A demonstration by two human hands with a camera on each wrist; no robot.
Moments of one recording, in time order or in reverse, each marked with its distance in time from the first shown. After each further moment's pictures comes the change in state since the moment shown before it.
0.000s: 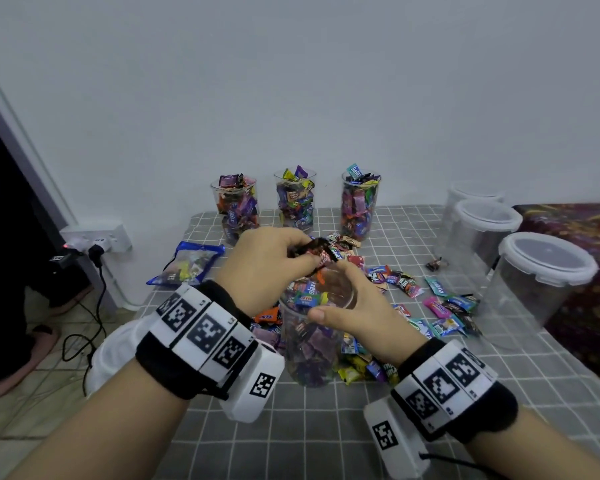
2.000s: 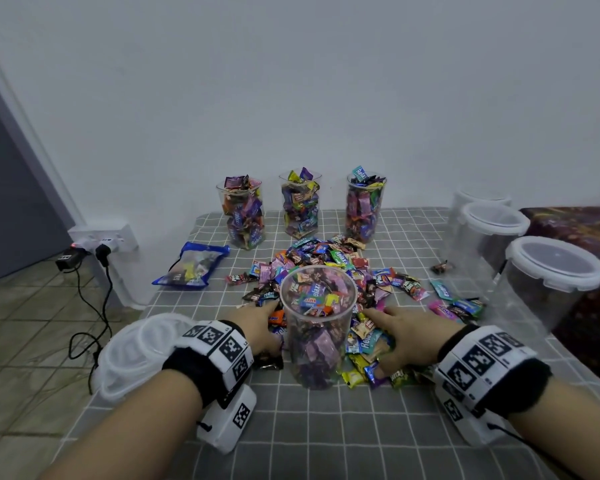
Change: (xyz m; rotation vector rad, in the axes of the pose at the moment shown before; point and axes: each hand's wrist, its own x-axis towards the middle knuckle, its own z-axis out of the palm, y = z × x) left_hand -0.007 -0.107 0.045 0.623 -0.594 -0.465; right_hand 0.010 0.042 -0.063 -1.237 -0.464 0.462
